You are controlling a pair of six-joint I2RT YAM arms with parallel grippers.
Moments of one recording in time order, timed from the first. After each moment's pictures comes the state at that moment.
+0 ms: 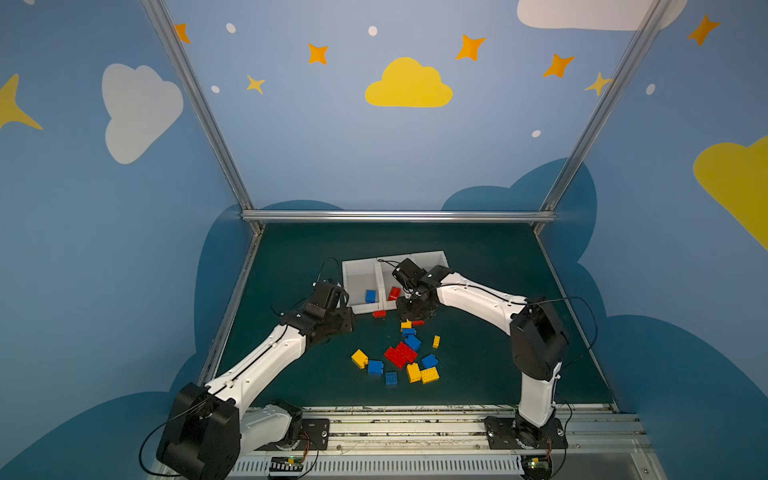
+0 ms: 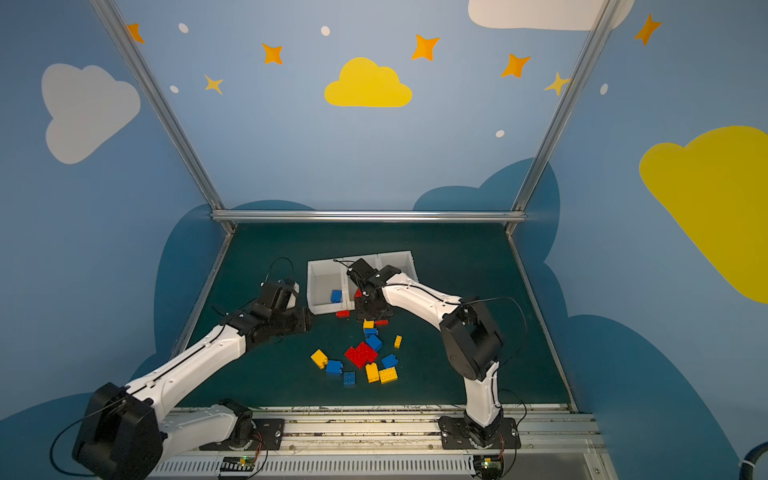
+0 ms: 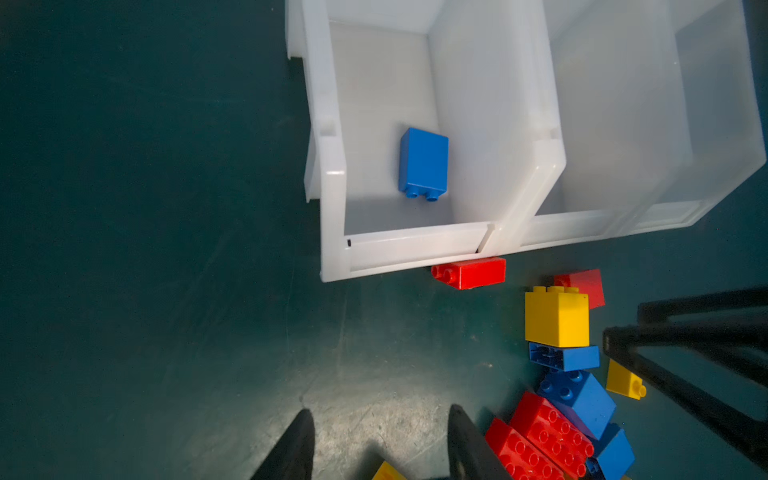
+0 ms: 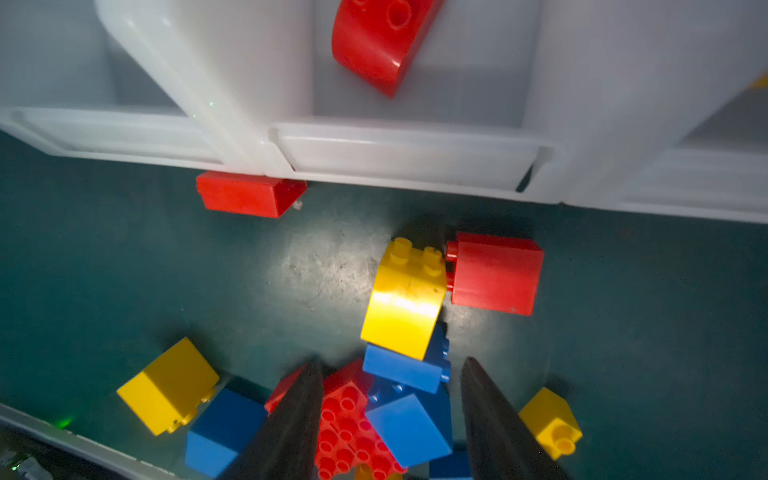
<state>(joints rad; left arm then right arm) -0.40 1.17 0.71 -0.49 0.05 -0.53 0.83 1.94 1.52 -0.89 -0.03 0.58</state>
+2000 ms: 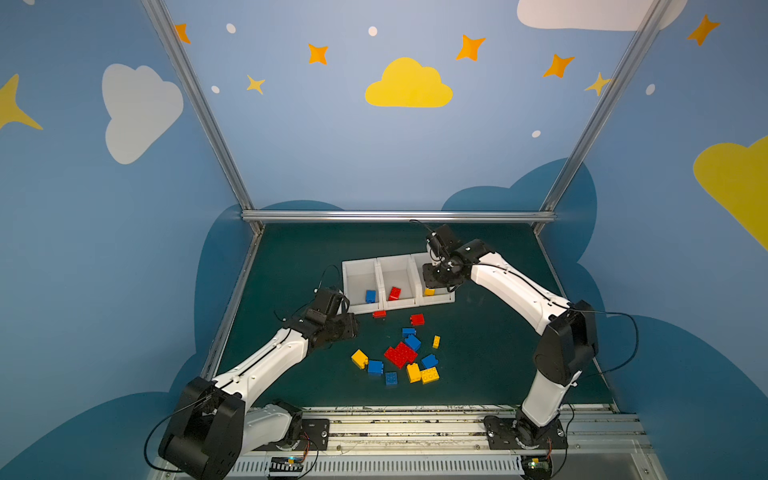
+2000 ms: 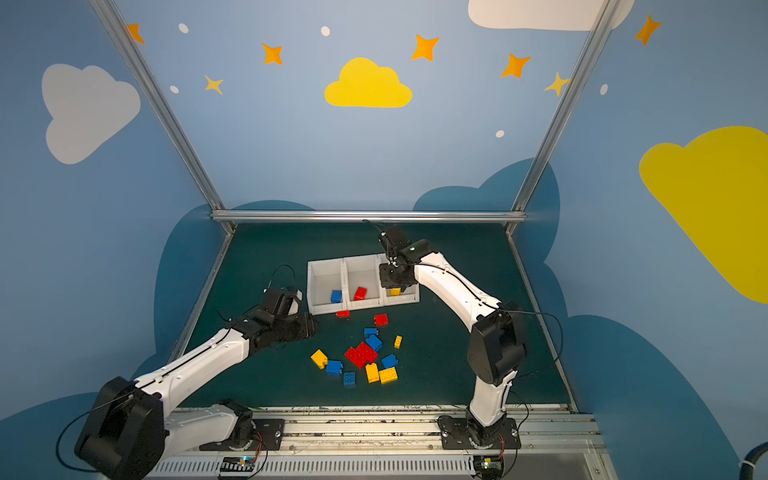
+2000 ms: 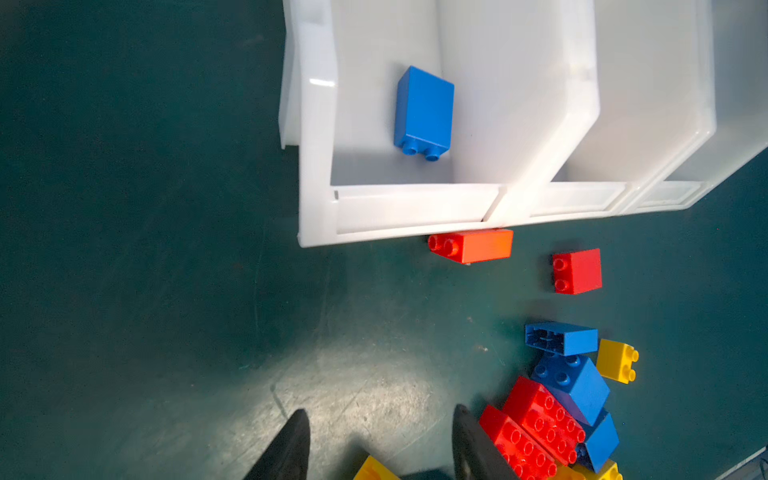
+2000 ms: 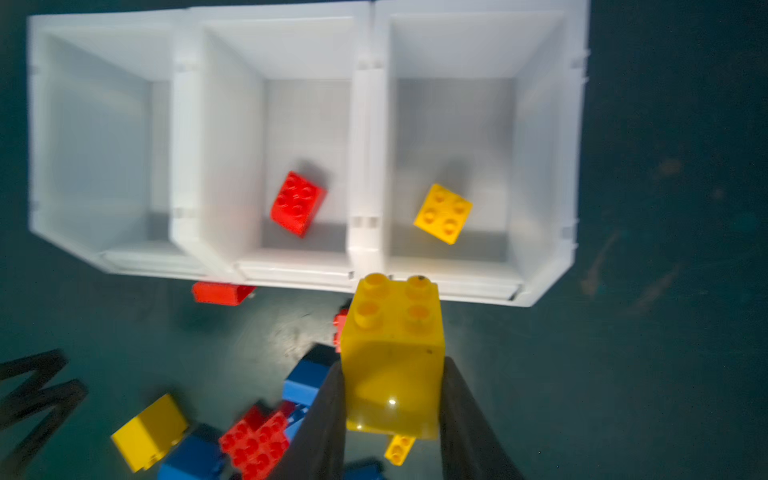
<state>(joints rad) -0.40 1.21 0.65 -0.41 0.14 -0.57 0.60 1.82 1.64 -0.96 0.08 0.36</state>
